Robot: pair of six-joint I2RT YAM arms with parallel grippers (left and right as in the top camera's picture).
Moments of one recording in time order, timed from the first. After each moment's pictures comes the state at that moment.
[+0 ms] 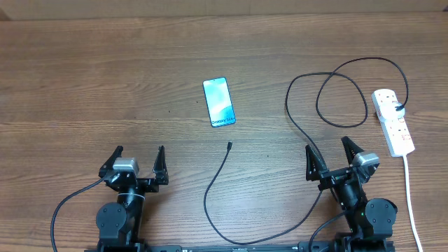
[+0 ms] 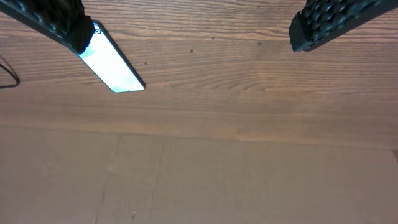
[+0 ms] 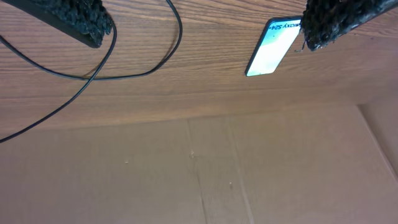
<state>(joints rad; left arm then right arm) -0.03 0.02 0.01 -0.08 0.03 -0.10 -0.01 0.01 0.02 -0.01 -0.29 0.20</state>
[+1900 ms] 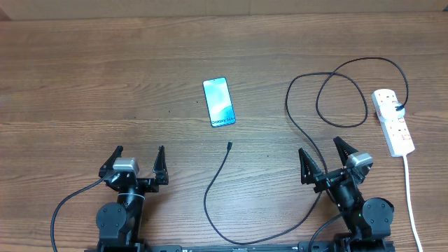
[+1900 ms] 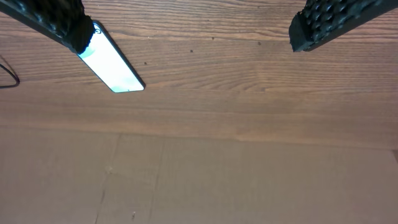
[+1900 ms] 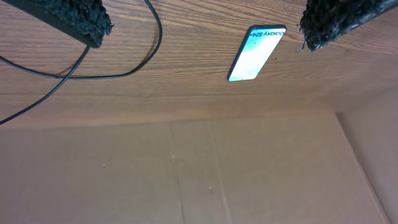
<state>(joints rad) -0.03 0.02 0.01 -0.08 0.03 -0.10 0.05 0.01 0.02 -0.01 -0.29 0.20</state>
